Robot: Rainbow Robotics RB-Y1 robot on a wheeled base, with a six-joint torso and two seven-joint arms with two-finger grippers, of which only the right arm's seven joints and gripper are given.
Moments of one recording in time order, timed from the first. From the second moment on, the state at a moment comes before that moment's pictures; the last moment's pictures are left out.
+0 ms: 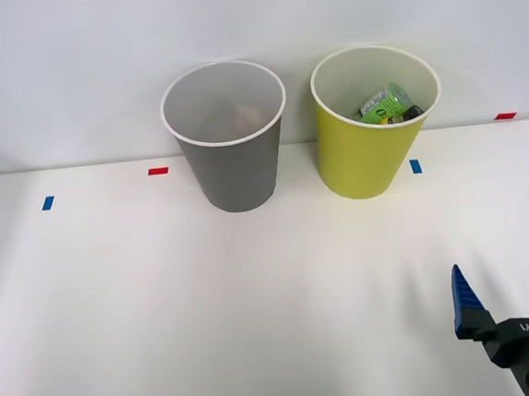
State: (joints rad) arm 0.86 -0.22 0.10 -2.32 0.53 0.00 0.81
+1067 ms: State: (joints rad) arm 0.77 0.01 0.04 -2.00 0.52 -0.29 1.06
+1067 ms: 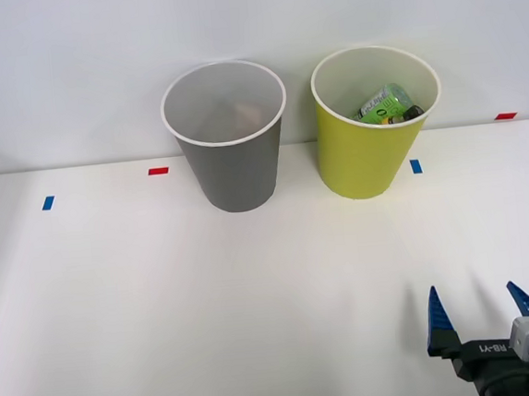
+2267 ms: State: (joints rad) arm 0.90 -0.05 0.16 -1.77 0.29 -0.75 1.36
